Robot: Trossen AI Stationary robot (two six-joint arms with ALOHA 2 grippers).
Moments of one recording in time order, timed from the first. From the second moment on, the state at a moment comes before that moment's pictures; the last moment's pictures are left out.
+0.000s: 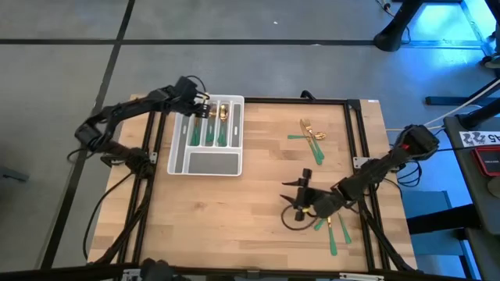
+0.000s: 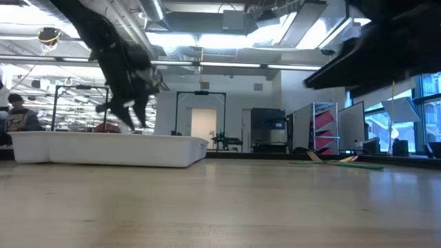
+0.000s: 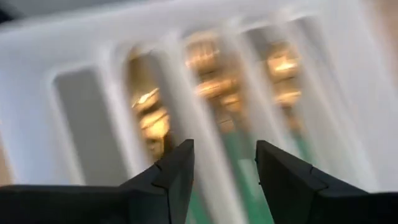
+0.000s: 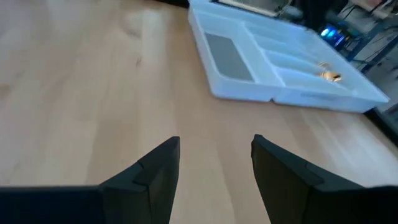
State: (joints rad) left arm 0.89 1.39 0.85 -0.48 0.00 -0.39; right arm 0.62 1.44 0.58 0.25 0.79 0.18
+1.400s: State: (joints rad) left arm -0.42 1.69 0.85 -0.01 -0.90 -0.72; right arm 0.98 1.21 0.46 -0.57 0.25 2.02
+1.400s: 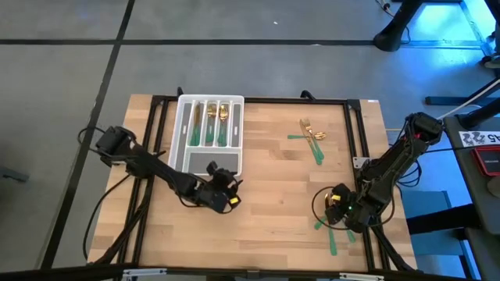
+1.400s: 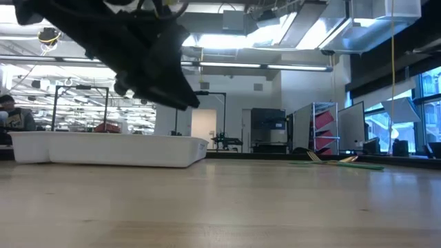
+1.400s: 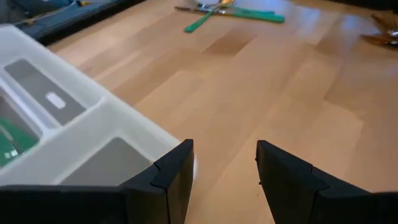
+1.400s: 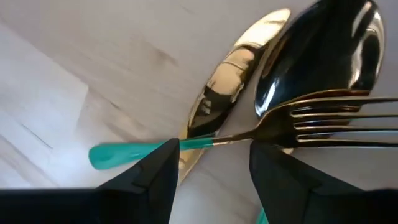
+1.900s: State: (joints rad) left arm -0.42 1.74 0.85 0.00 -0.94 -0.75; right arm 0.90 1.27 0.42 -0.56 0.41 1.98
